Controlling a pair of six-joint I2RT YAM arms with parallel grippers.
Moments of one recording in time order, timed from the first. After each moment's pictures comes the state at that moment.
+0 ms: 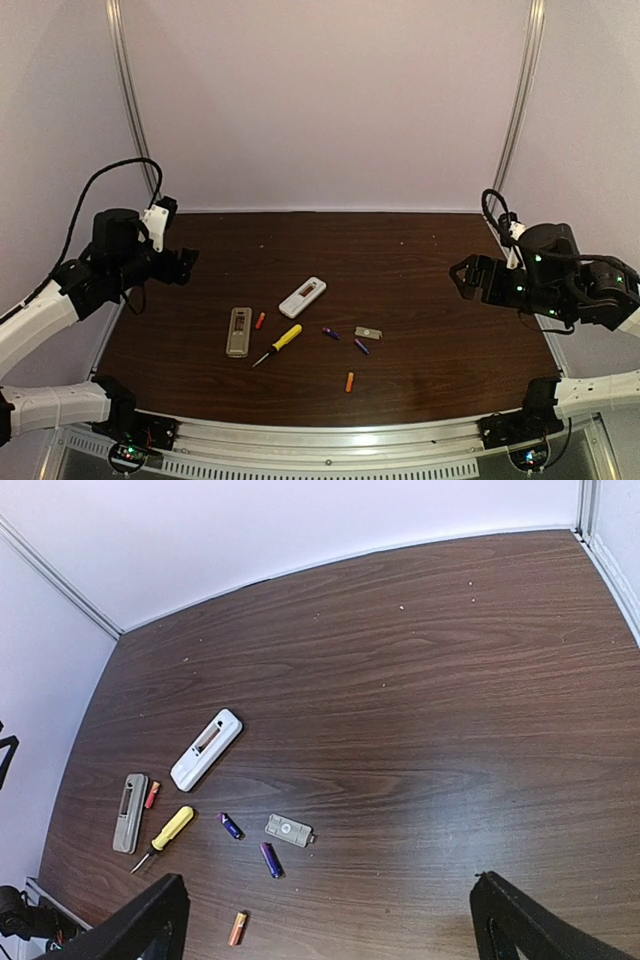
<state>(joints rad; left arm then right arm) -0.45 0.89 0.74 -0.31 -0.24 0.07 0.96 0.76 0.93 -0.82 0.49 0.81</state>
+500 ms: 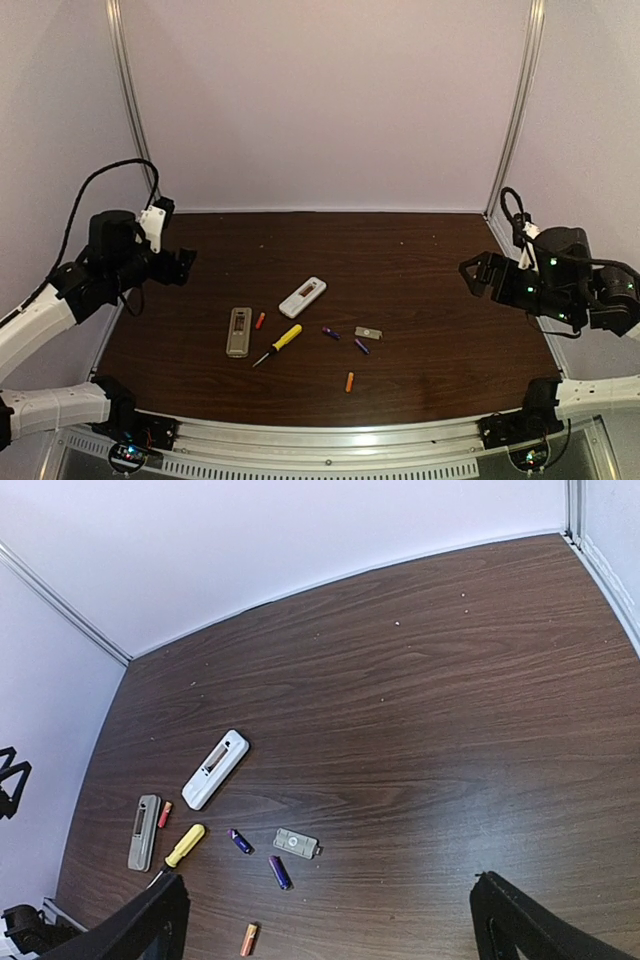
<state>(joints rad) -0.45 0.86 0.73 -0.32 -0.24 0.07 0.96 0.70 0.91 -0.81 0.52 0.85</state>
